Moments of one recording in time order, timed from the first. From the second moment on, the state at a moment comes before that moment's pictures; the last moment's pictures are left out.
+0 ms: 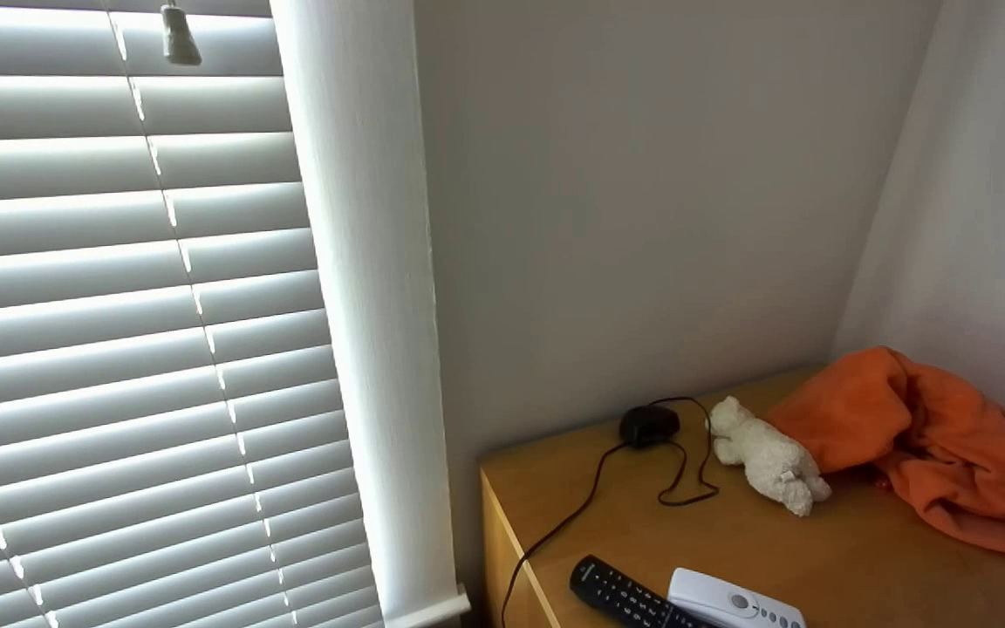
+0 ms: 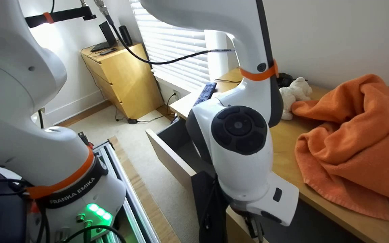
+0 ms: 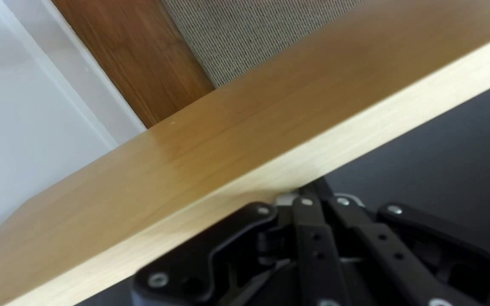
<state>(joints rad) -0.65 0.46 0.06 -2.58 1.23 3.06 -1.37</state>
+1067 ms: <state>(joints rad) -0.20 0.51 -0.45 -2.71 0.51 2.92 -0.67</state>
